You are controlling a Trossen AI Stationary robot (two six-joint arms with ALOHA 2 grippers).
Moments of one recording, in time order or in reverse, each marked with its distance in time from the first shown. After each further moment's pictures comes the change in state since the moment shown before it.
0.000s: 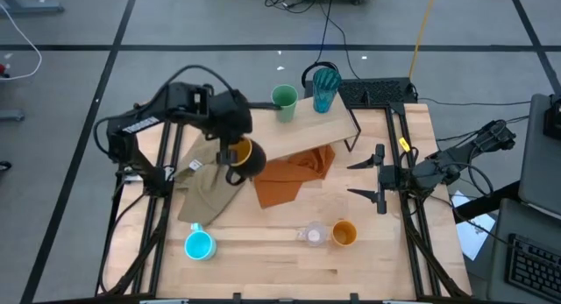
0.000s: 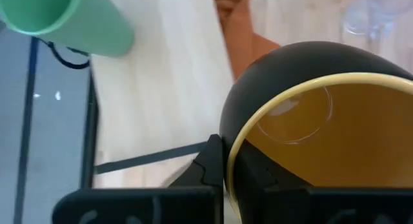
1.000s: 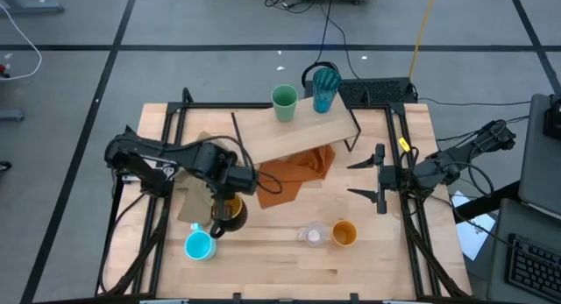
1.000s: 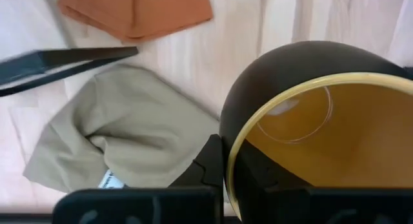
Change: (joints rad) left arm -0.344 0.015 -0.360 0.000 0.108 -0.355; right arm 0.000 0.000 0.000 0.018 0.000 -0.027
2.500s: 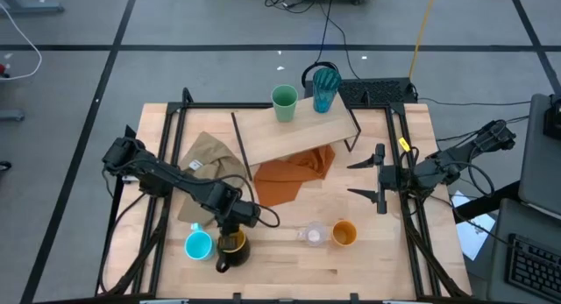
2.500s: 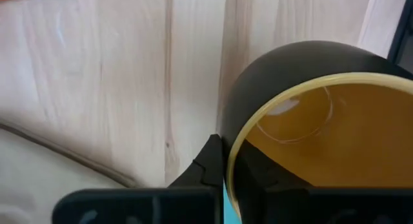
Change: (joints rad) left arm -0.153 0.004 -0.517 0.608 0.216 -0.203; right arm 0.000 0.000 0.000 0.008 0.000 -0.006
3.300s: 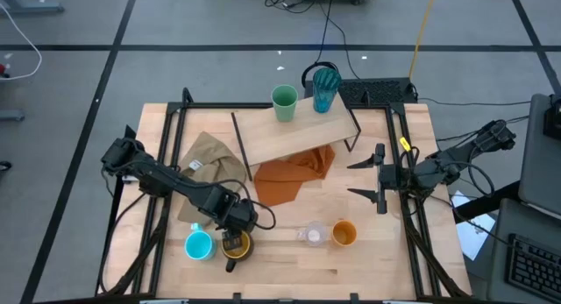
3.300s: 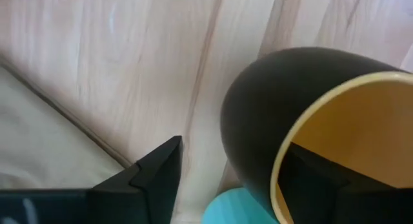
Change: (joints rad) left arm -0.032 -0.001 0.000 -0.009 -0.150 -0.206; right arm 0.000 0.000 0.000 0.002 0.000 0.029
